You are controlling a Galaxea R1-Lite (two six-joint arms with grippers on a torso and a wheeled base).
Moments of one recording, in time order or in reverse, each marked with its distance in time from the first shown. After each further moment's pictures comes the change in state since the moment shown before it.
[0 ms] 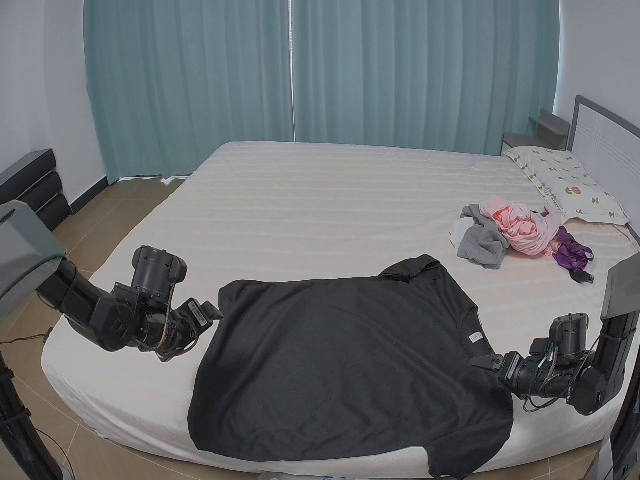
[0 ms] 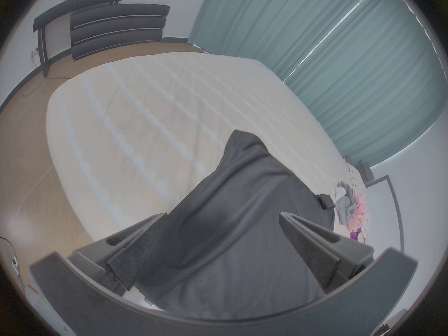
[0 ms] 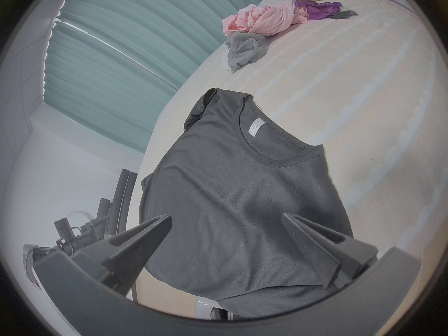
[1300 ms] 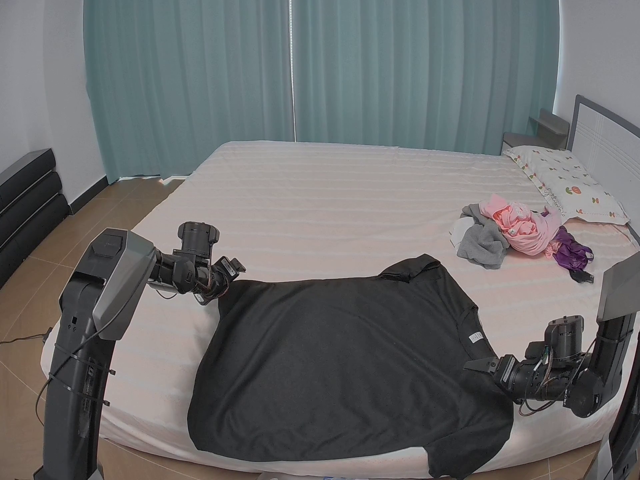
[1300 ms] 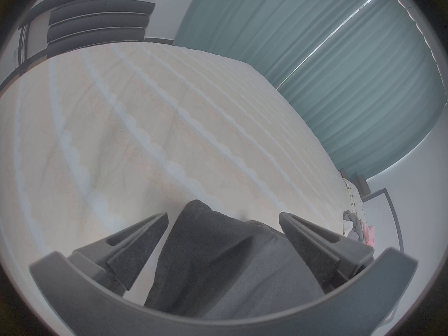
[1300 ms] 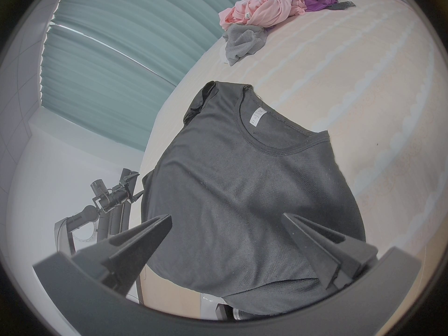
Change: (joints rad) left arm 0.136 0.714 -1.060 0.217 -0.112 0.101; right arm 0.032 0.011 0.003 0.000 0.001 0.044
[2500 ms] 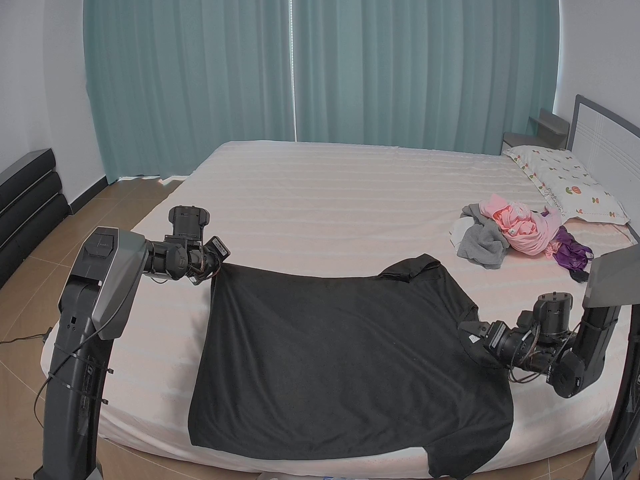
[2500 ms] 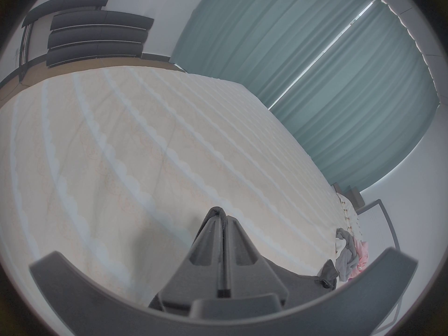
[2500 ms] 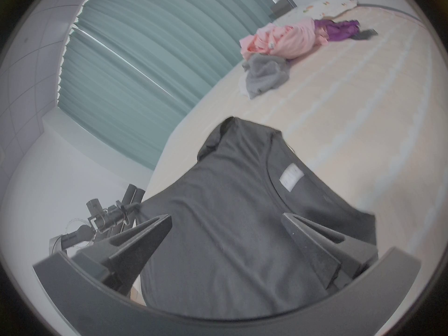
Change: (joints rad) left arm 0.037 0.025 -0.151 0.007 0.026 0.019; right arm 0.002 0.073 -0.227 -0.036 -0.081 -0.006
